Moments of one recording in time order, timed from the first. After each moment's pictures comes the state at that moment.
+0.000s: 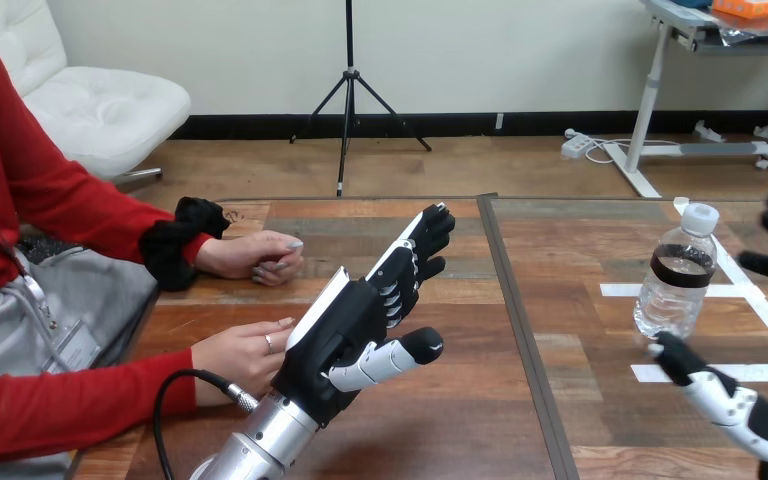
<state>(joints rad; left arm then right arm) -0.44 -0.03 0.10 1.22 -0.16 -1.12 -0.76 0.19 -0.12 -0.28 0.30 -0.35 -1.09 -0.45</state>
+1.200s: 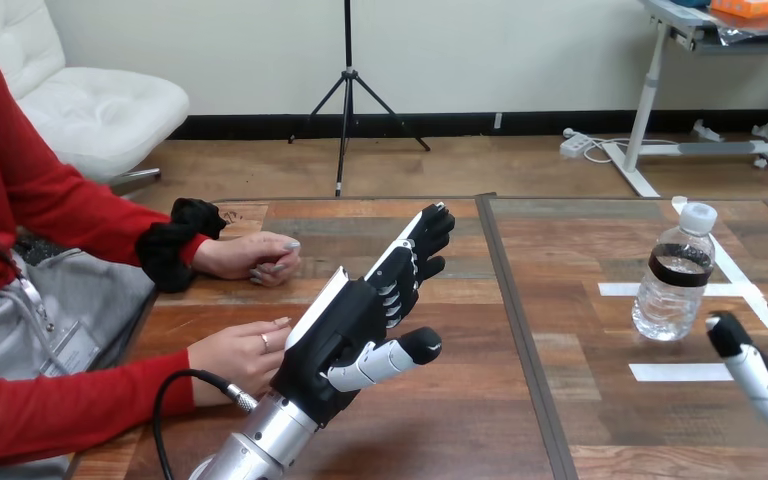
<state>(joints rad) -0.44 -0.02 0.10 1.22 -0.17 -1.12 -0.77 0.10 -0.20 -0.30 0.50 -0.17 -0.85 -0.36</state>
